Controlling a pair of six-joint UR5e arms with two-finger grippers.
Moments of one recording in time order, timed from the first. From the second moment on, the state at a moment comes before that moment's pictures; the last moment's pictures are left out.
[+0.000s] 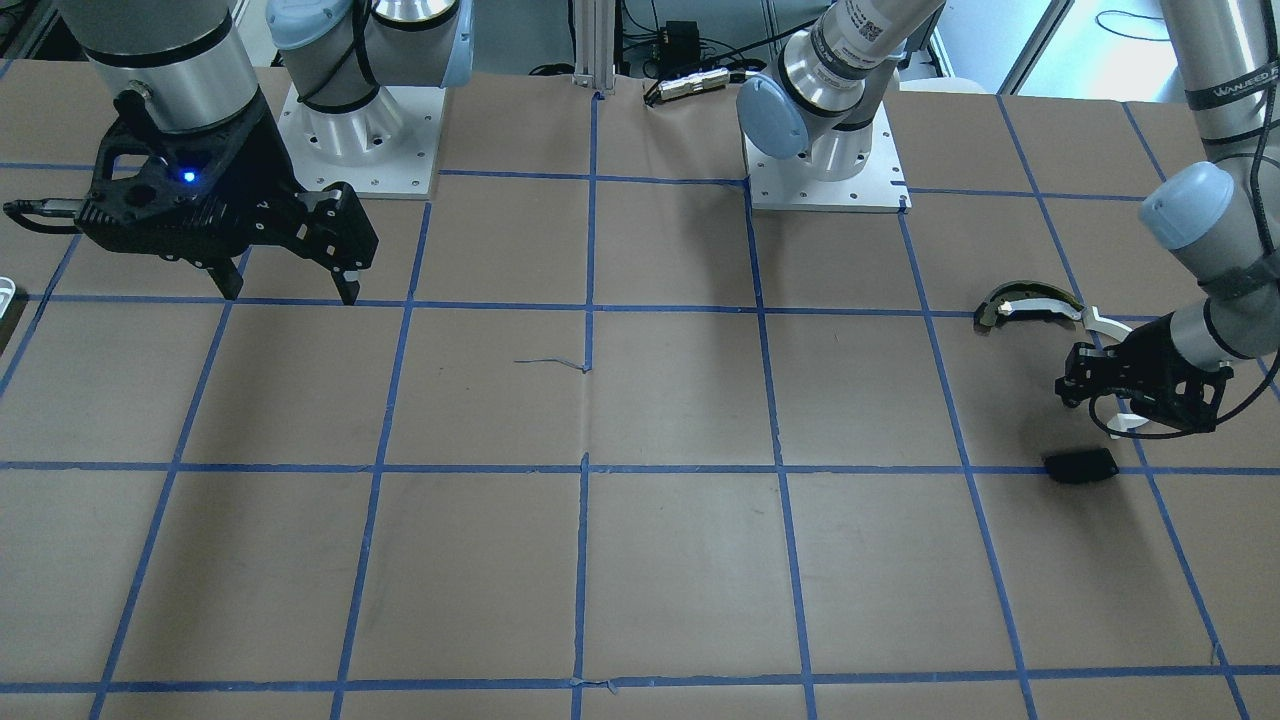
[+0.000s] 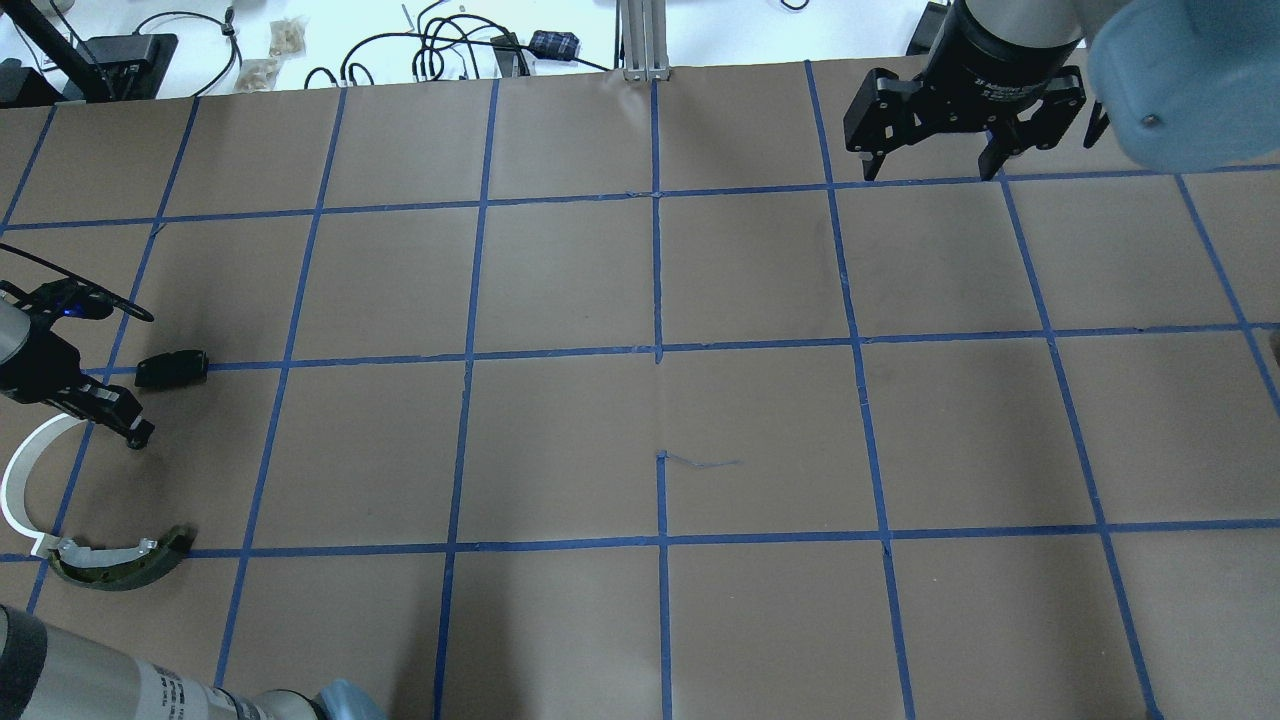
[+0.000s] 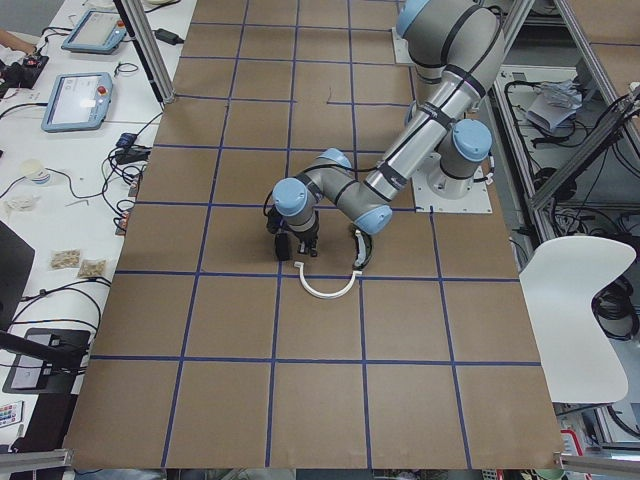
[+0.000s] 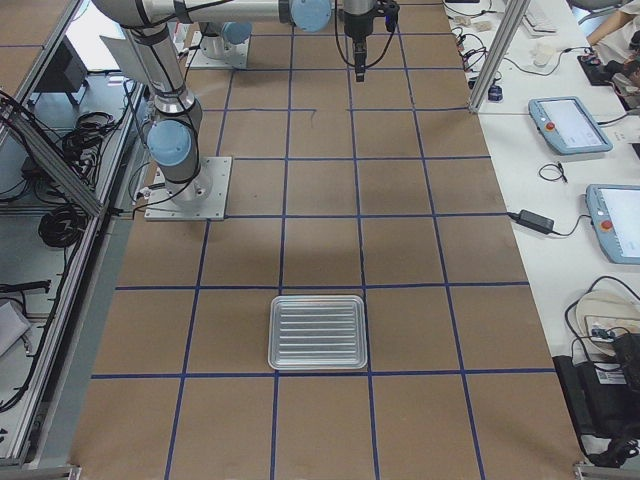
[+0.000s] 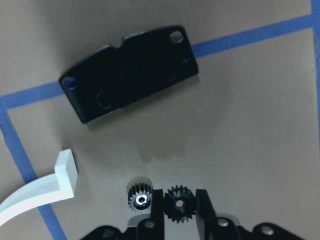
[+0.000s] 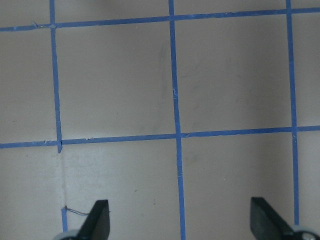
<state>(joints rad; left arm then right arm) -0.82 -1.96 -1.85 -1.13 1.59 1.00 1.59 -1.53 1.54 -1.70 -1.57 0.07</state>
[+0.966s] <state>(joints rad) -0.81 -1.96 -1.85 -1.13 1.60 0.99 1.59 -1.53 1.54 -1.70 -1.56 0.07</state>
